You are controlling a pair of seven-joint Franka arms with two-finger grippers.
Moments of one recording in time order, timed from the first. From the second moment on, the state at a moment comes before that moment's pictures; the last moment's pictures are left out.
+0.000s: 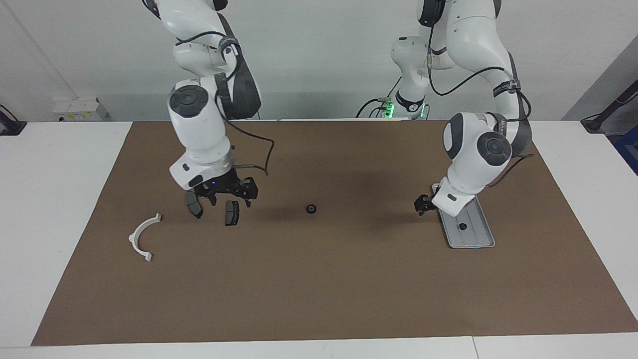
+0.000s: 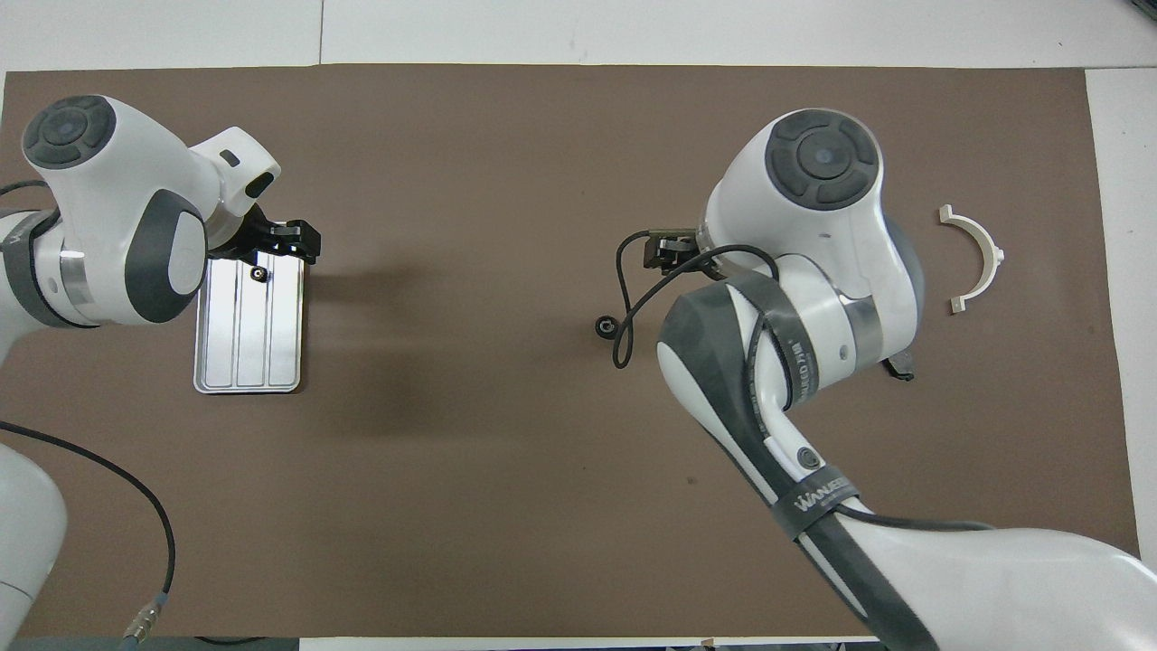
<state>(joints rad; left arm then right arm) -0.16 0.37 0.07 -1.76 -0.05 2.11 -0.03 0.44 0.31 -0.03 -1.67 0.01 1.99 0.53</state>
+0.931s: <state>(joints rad) -0.11 0.37 0.07 -1.89 0.01 2.26 0.03 0.63 0.46 -0.03 -1.70 0.01 2.19 0.72</state>
